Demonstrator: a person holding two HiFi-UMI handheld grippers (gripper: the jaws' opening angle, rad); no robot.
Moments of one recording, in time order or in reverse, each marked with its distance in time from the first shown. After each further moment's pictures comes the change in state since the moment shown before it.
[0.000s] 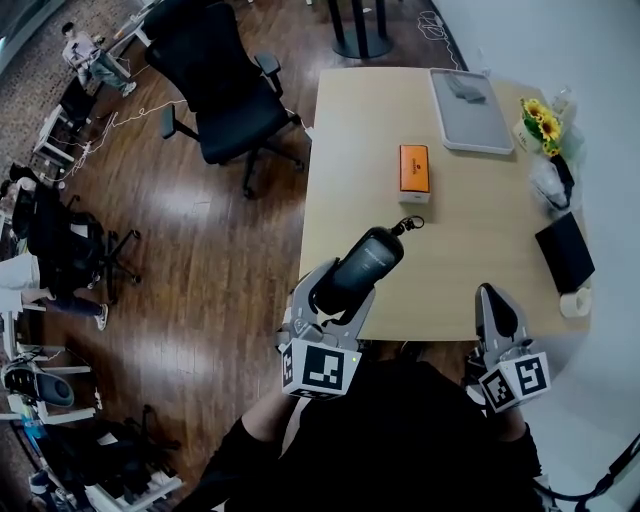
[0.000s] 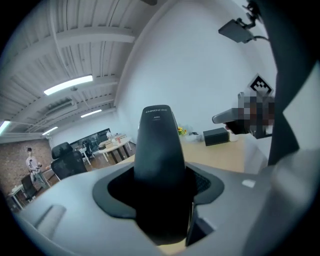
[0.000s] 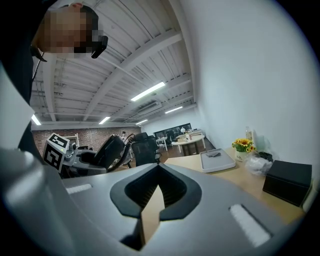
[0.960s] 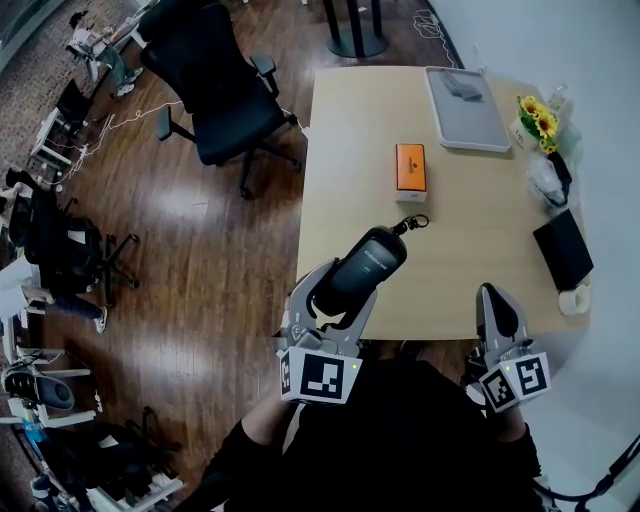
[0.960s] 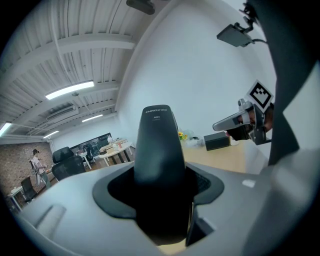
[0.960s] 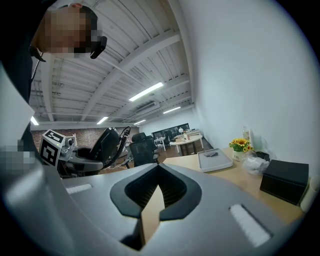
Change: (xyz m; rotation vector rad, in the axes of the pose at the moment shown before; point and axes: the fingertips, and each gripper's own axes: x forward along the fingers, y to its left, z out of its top) left arm -0.007 -0.001 0.018 0.013 -0.044 0.013; right arm -0.004 -0.005 0.000 0.006 -0.002 -0.022
